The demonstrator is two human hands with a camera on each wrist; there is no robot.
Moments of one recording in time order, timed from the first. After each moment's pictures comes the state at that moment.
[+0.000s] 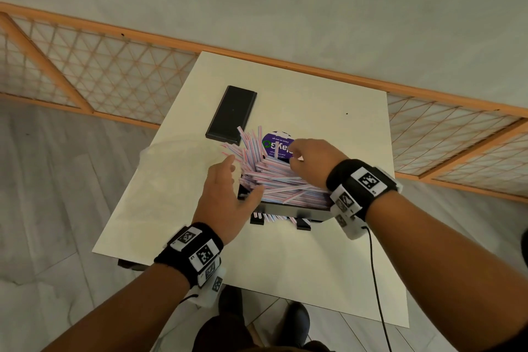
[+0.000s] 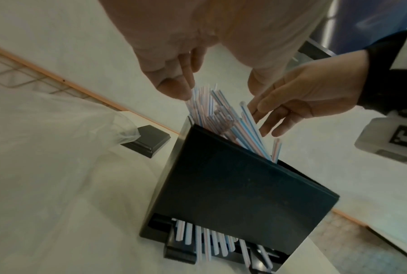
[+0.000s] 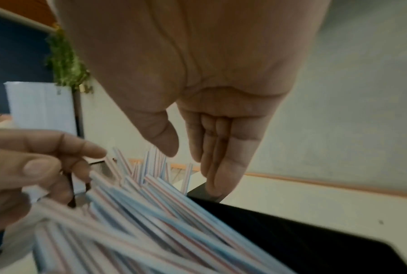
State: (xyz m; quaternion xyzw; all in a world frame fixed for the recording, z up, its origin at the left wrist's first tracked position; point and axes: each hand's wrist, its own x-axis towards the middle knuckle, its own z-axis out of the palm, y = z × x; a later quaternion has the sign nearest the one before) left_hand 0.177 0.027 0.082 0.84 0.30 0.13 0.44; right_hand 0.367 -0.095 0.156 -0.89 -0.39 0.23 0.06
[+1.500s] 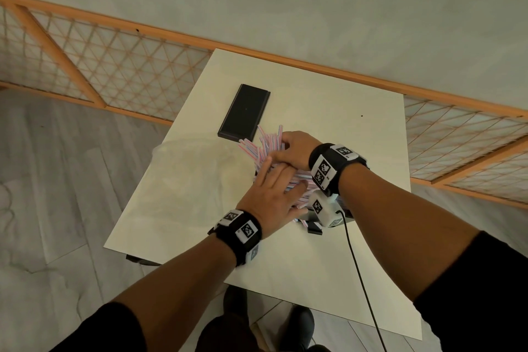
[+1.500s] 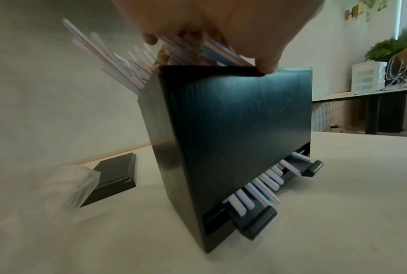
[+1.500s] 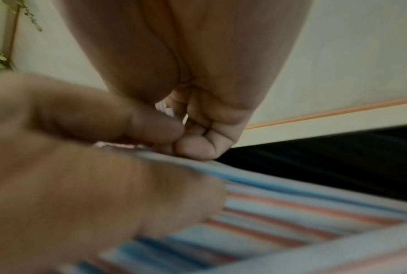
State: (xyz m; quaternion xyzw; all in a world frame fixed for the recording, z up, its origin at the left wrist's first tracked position) left_hand 0.224 0.016 0.036 0.99 -0.05 0.14 0.06; right_hand 0.384 -0.026 0.115 -0.86 -0.37 0.31 0.16
